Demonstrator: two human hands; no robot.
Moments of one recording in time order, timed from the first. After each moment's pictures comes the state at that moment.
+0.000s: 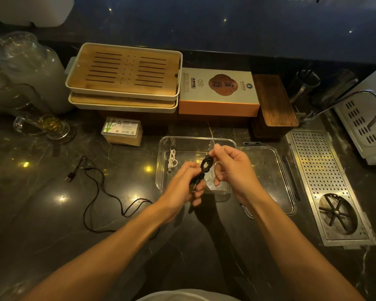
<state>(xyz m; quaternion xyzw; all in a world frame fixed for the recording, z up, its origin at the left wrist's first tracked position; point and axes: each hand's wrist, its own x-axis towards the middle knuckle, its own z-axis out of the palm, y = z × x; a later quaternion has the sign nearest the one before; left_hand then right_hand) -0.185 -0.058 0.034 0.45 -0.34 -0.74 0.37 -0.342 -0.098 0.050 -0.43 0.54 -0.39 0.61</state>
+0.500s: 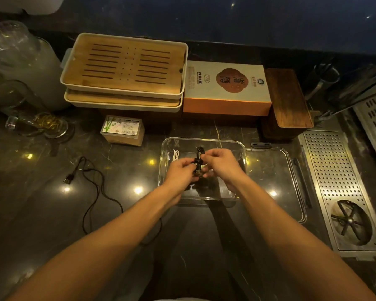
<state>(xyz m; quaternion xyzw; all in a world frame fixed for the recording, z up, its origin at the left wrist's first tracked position) -0.183 -0.122 -0.021 0.62 -0.26 -0.65 0.35 -0.322 -0.162 -0.015 -0.40 0.63 -0.25 0.62</state>
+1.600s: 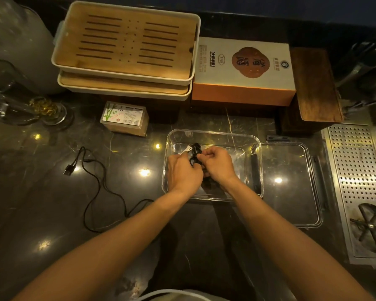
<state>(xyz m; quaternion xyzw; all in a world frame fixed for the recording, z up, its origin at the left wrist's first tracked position) -0.188 -0.130 -0.049 0.78 -0.42 -0.42 0.18 -0.293 -0.174 -0.093 -0.45 0.69 -0.21 0.53</state>
